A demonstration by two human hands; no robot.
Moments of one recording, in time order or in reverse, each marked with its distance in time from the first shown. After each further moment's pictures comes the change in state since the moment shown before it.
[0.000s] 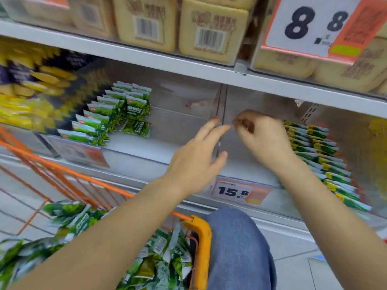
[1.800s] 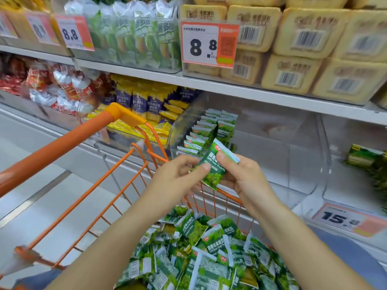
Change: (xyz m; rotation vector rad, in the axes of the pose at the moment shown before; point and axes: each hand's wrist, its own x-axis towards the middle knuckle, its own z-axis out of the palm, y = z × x) left_hand -0.136 -0.090 -0.183 -0.517 0.133 -0.501; right_hand -0.039 -0.250 0.049 1.449 -0.468 0.404
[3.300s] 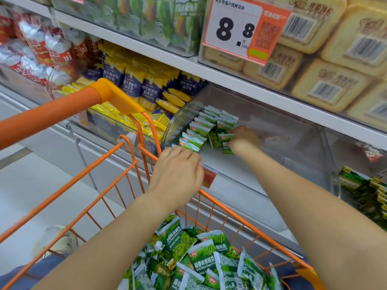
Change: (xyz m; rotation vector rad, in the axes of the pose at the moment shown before) left_hand 0.080 -0.064 0.015 0.954 0.302 0.466; right_hand 0.187 0.004 -0.048 -1.548 0.351 0.179
